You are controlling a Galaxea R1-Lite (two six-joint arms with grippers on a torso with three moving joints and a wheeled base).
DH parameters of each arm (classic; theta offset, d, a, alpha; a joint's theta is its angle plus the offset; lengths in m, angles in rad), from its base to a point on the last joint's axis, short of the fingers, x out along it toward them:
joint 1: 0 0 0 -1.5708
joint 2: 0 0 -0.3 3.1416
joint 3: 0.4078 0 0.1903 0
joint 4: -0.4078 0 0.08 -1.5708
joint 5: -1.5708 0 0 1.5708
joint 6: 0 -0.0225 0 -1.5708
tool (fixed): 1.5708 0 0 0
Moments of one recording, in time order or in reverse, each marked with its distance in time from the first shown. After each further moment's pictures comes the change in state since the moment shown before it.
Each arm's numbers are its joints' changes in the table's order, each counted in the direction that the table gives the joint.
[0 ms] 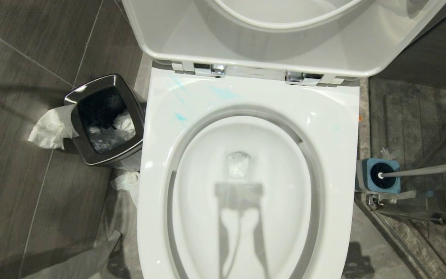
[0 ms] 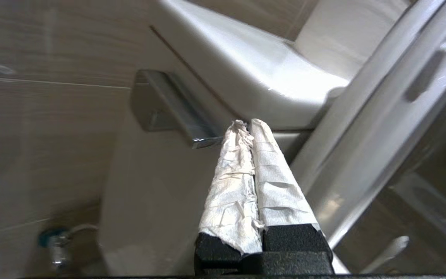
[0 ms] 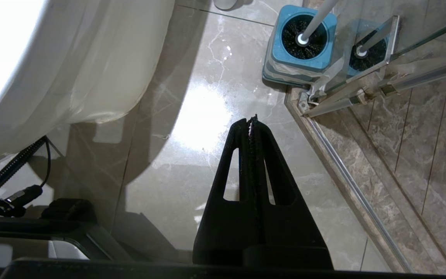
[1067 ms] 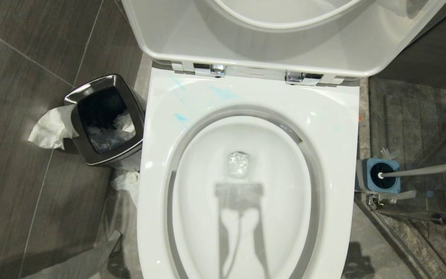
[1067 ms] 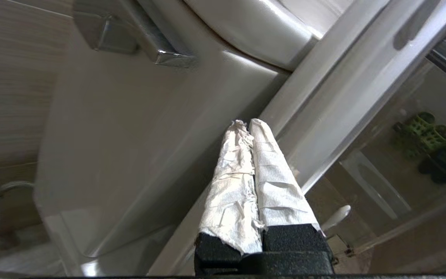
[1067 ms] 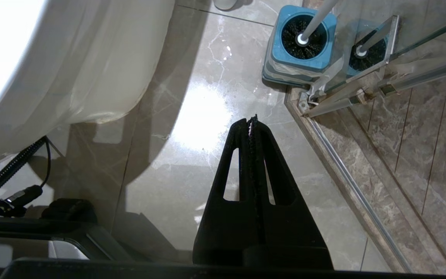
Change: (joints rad) left arm -0.022 -0.026 -0.139 0.011 -0.097 0.081; right arm 0.000 0.000 0.000 0.000 -0.001 0.000
